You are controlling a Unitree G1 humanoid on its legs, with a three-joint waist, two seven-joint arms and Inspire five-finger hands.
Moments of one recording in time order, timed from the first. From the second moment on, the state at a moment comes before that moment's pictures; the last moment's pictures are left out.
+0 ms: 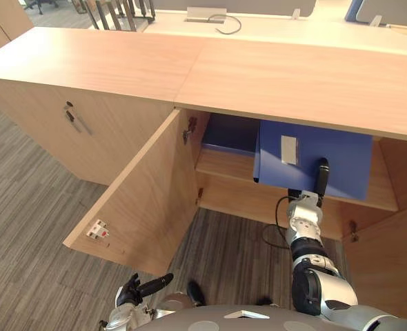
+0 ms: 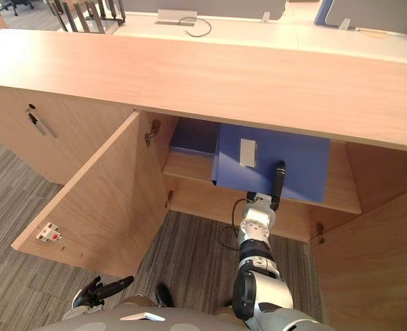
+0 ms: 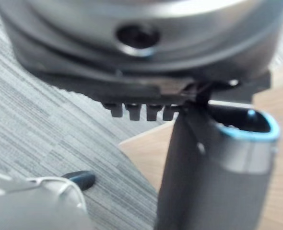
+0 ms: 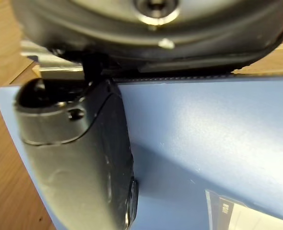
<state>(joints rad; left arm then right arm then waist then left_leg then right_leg) 0.15 0.02 0.31 0.89 -0.07 0.01 0.05 -0.46 0.01 -0.42 0.74 1.37 -0.30 -0.13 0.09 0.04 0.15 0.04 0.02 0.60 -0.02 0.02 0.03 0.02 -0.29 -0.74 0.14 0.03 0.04</state>
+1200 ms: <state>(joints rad) 0.23 0.14 0.67 1.02 -0.15 -0.04 0.01 -0.41 -0.12 -0.51 0.82 1.34 -0.29 -0.12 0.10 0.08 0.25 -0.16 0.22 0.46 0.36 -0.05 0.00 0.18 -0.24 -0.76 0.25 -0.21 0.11</state>
